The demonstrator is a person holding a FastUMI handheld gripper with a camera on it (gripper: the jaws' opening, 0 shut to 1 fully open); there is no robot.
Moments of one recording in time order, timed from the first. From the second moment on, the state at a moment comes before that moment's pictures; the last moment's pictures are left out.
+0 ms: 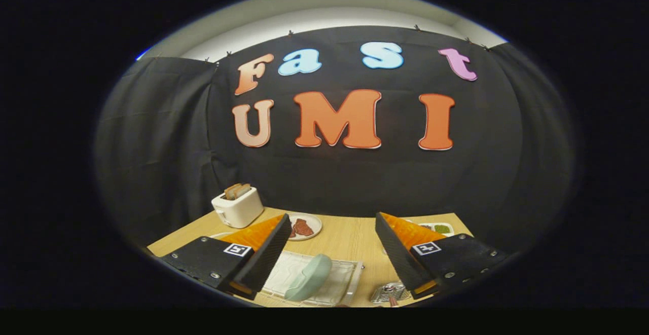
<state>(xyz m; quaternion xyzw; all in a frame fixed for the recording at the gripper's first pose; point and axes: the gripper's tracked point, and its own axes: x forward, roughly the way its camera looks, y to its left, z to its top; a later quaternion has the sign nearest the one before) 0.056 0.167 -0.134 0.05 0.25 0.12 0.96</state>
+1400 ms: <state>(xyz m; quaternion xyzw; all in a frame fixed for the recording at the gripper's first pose) -0.003 0.210 -0.321 -0.05 0.59 0.14 0.79</state>
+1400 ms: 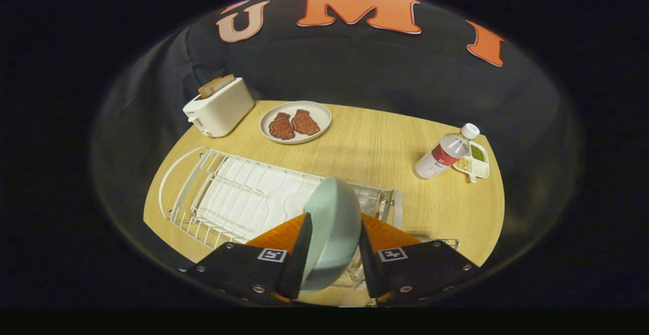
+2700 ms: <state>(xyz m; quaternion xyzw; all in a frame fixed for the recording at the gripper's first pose) -0.011 0.173 -0.263 -0.15 0.49 -0.02 0.86</state>
